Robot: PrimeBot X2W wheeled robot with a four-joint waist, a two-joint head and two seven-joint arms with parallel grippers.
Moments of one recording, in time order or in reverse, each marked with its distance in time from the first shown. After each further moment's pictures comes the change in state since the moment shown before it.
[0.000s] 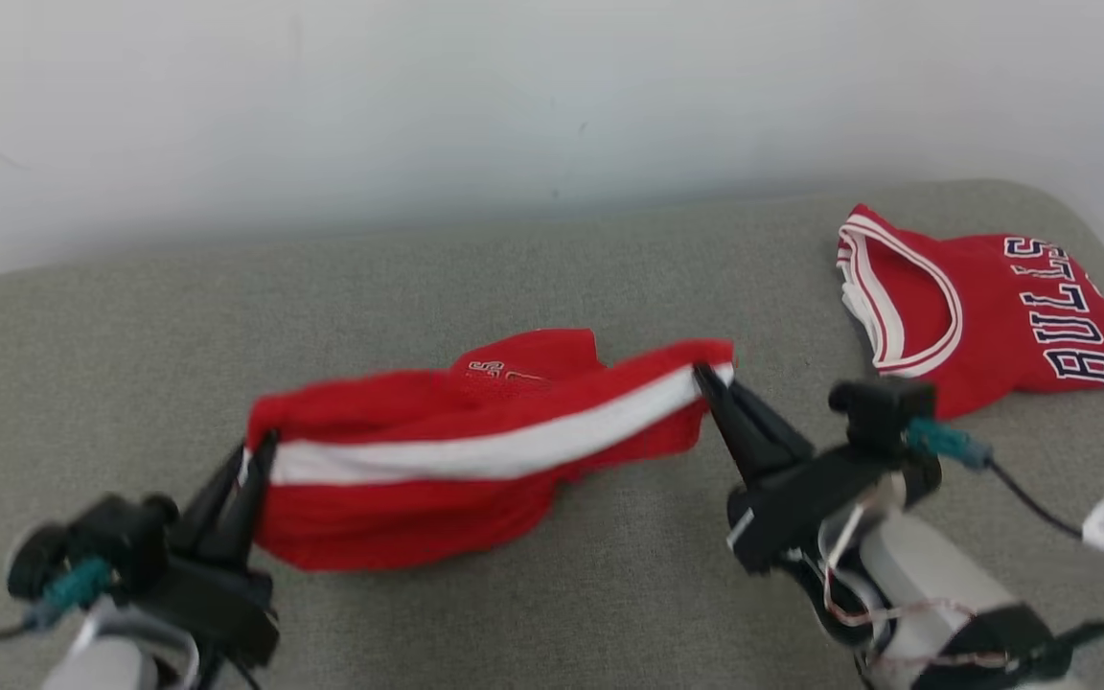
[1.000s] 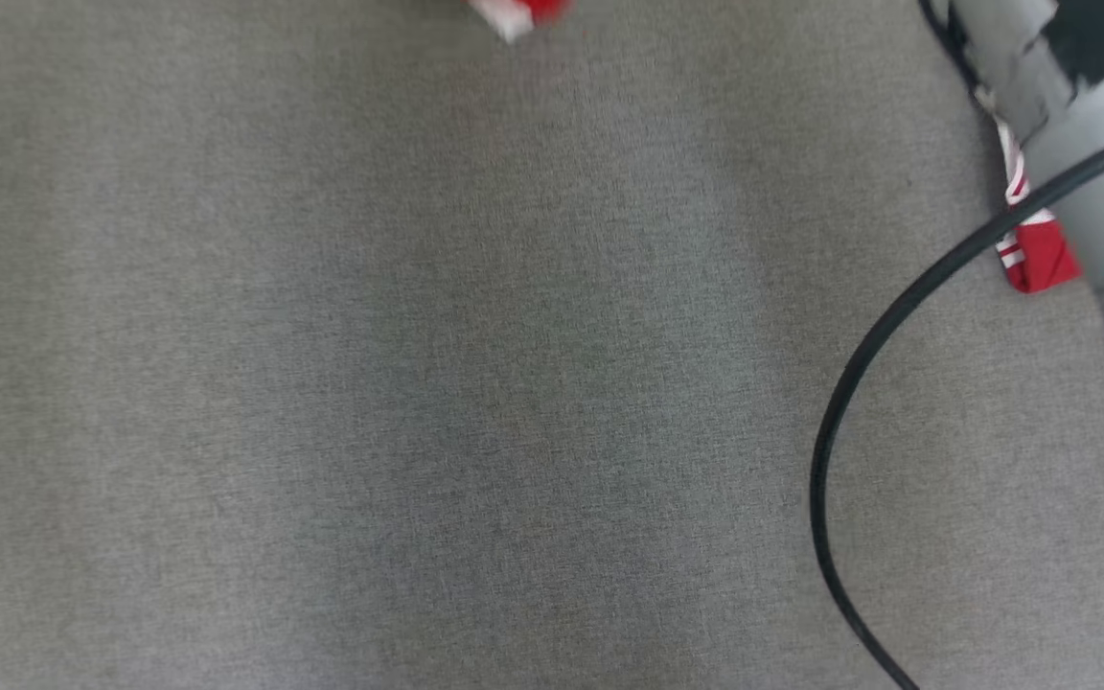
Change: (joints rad) left arm -1.246 0.233 -0.310 0.369 -0.271 0.000 0.089; right arm -1.202 0.133 0.010 0.526 0.186 0.000 0.030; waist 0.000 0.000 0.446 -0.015
